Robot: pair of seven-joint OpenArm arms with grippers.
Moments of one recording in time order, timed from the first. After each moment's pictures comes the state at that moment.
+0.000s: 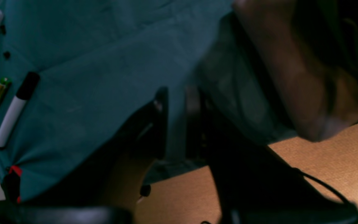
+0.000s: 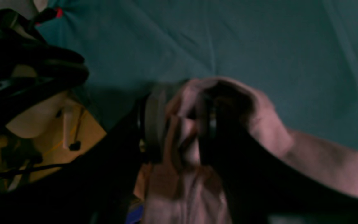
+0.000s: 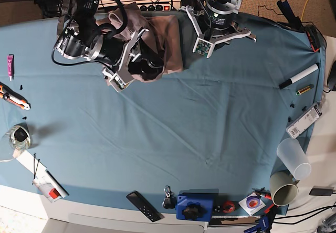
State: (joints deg) left arm 30.9 -3.7 32.5 132.4 28.1 4.3 64.6; right arm -13.9 8.7 9.3 118.1 51.2 40.0 -74.4
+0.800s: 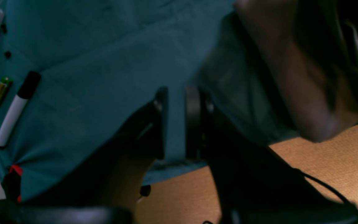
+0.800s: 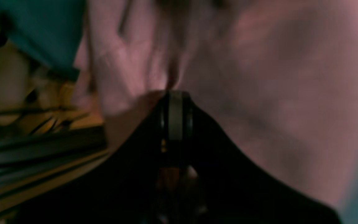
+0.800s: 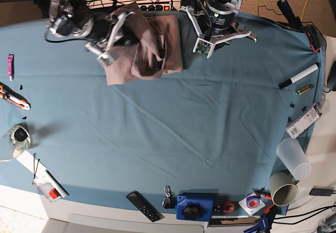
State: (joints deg) left arm 30.9 -3.7 32.5 132.4 28.2 4.3 64.6; right arm -24.0 8.7 14.0 116.4 44.4 40.0 -78.4
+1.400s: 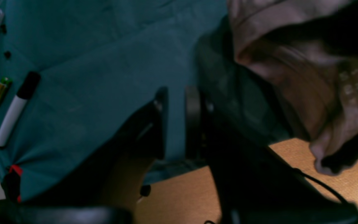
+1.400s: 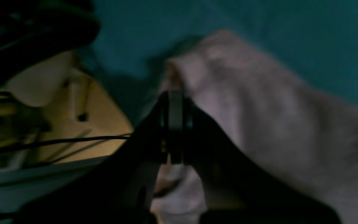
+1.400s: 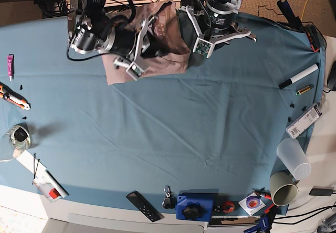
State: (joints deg) left arm 30.9 -3.7 32.5 132.4 28.2 4.3 64.6; right arm -16.1 9.0 1.2 116.0 43.7 40.0 -74.6
